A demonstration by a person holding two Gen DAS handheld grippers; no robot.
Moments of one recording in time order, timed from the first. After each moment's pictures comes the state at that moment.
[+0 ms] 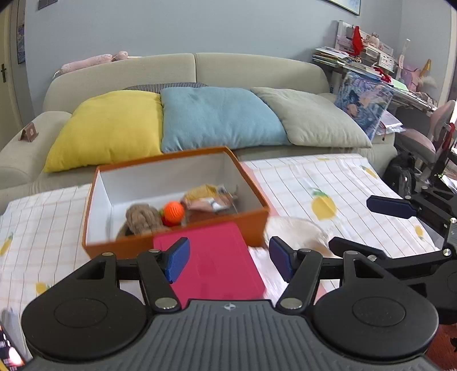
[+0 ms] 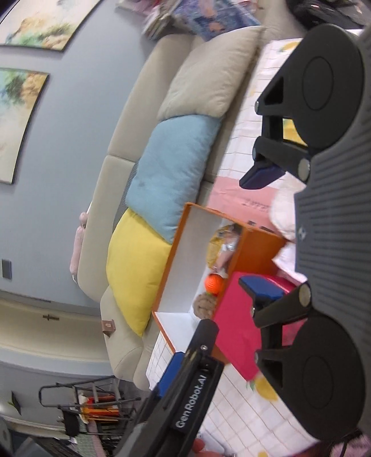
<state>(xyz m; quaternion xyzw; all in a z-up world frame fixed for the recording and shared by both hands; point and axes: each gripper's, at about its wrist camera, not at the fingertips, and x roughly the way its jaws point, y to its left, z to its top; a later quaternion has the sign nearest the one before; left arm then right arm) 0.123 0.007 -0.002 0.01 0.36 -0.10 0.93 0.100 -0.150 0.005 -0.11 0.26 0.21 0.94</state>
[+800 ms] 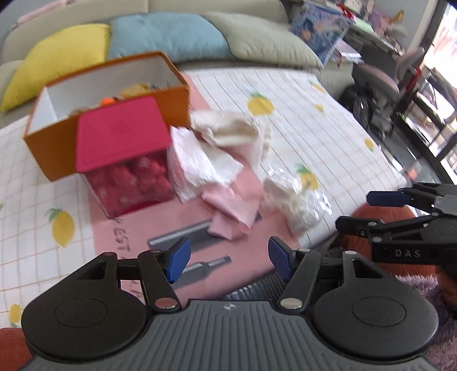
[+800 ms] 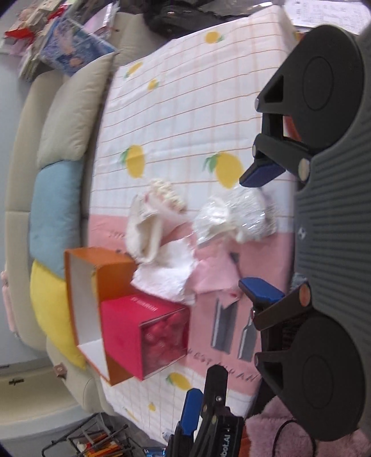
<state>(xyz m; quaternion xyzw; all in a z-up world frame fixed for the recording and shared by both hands) 0.046 -0.048 -0.056 0.01 0.49 -0.18 0.85 0.007 -0.239 -0.051 -0.01 0.47 0.12 0.87</state>
